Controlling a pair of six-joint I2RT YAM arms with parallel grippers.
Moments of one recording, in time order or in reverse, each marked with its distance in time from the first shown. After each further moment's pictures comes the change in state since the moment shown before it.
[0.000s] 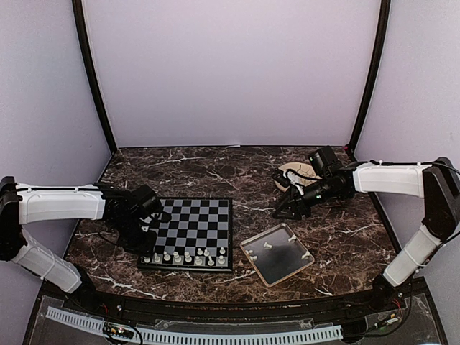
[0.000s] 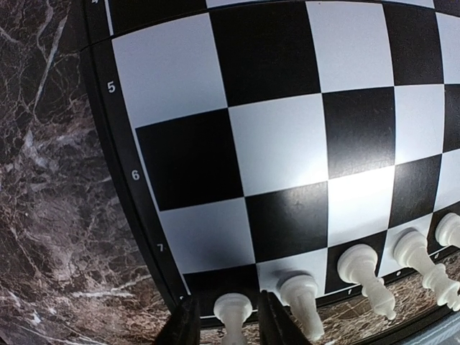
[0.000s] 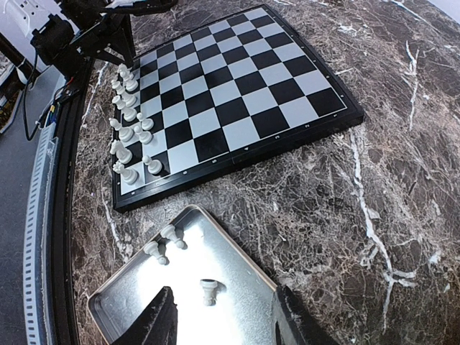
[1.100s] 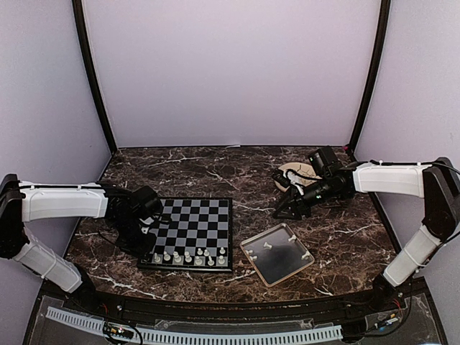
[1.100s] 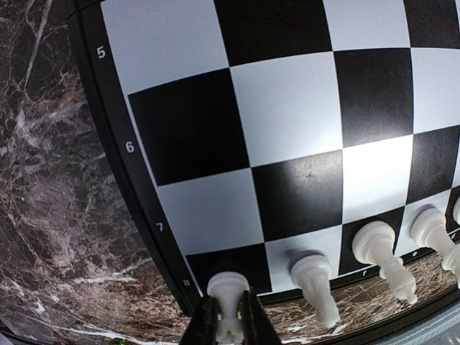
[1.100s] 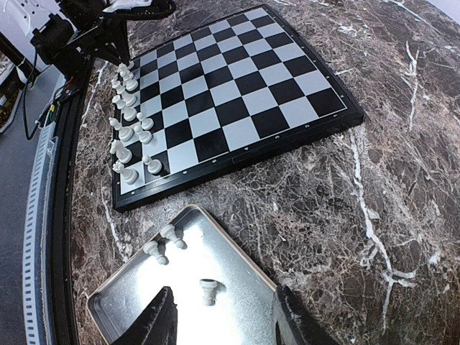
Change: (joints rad) left arm 0.000 0.027 0.023 -0.069 0.022 0.027; right arm 0.000 0.000 0.000 0.000 0.000 -0.003
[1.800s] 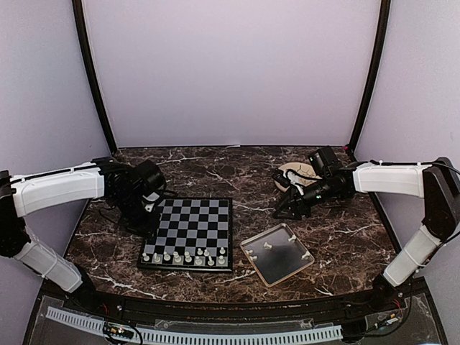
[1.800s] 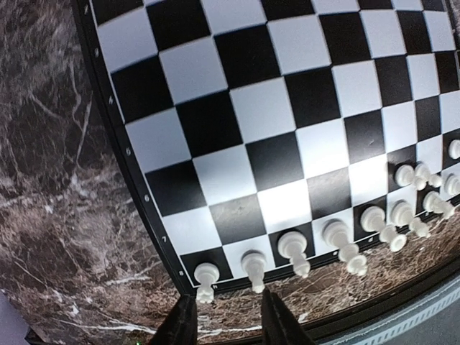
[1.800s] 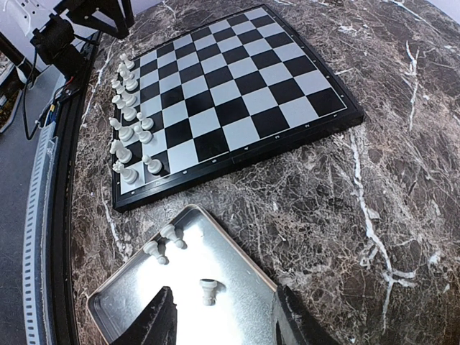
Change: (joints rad) left arm 0.000 0.011 0.234 -0.130 -0.031 0.064; right arm 0.000 0.000 0.000 0.000 0.000 0.000
